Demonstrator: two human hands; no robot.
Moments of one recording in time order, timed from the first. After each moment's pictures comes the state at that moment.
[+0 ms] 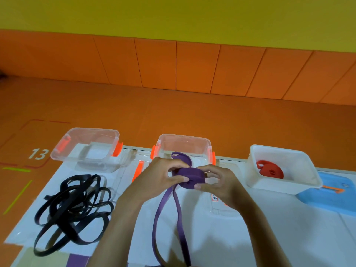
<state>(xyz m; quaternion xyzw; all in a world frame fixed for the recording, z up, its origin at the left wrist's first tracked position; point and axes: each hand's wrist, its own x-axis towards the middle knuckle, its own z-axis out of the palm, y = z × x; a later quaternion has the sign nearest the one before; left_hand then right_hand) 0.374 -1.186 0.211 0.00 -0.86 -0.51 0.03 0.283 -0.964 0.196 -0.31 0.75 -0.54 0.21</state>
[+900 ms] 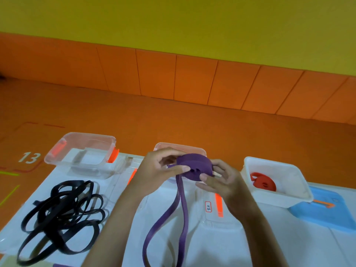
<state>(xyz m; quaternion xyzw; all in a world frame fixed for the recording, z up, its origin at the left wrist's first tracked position) 0.367 -1.176 0.247 0.01 -0.74 -0.65 0.16 0.287 -0.960 0.239 -0.26 0.66 -0.67 0.21</state>
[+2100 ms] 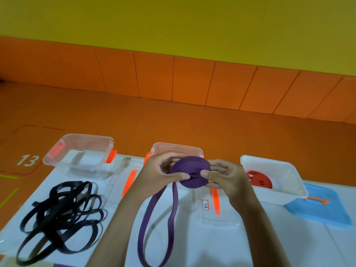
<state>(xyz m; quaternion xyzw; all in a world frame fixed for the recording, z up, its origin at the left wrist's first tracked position) 0.370 -1.163 0.234 0.01 -0.76 -0.64 0.13 0.278 -0.941 0.246 -0.24 0.67 -0.67 0.21</state>
